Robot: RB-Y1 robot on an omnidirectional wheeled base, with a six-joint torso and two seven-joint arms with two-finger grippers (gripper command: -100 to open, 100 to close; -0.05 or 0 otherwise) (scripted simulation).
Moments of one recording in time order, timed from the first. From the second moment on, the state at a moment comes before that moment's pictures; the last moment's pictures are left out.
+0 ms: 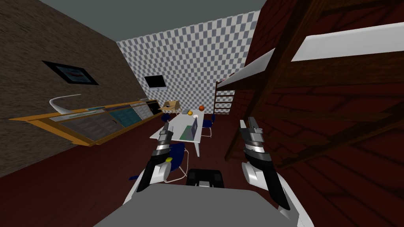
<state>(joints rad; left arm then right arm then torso) 0.51 0.02 0.02 -2.20 0.02 -0.38 -0.10 0.48 -0.02 -0.06 -2.32 0.11 -0.48 -0.12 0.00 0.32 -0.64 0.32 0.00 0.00</state>
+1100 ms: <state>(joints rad) 0.51 0.12 0.02 -2.20 0.01 -0.32 -0.12 0.48 -0.02 -0.06 -2.31 0.11 -0.48 -0.12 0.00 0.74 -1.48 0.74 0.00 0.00</state>
